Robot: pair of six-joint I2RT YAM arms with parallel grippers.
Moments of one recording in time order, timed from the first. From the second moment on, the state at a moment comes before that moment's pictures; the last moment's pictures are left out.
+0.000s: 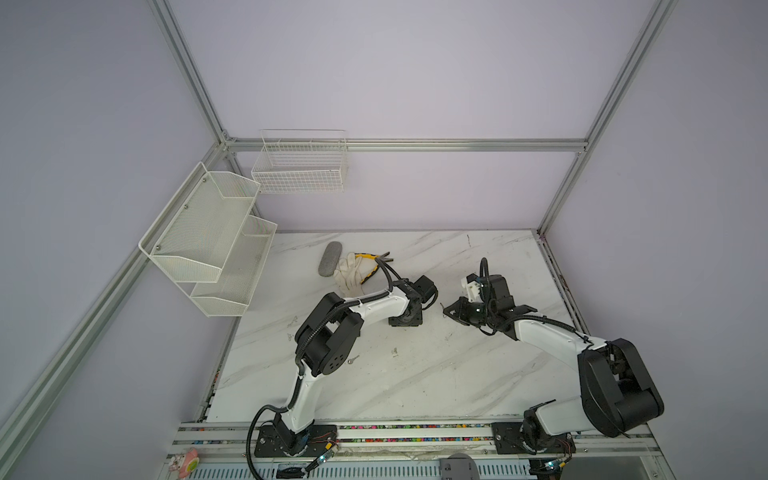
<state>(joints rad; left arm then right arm) -0.78 2.10 1.54 -0.77 -0.25 -0.79 0.35 1.43 0.74 -0.10 -0.49 0.65</state>
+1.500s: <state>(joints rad) -0.73 1.94 1.44 -0.69 -0.21 -0.86 0.46 1.42 0.69 0.01 -0.47 0.73</state>
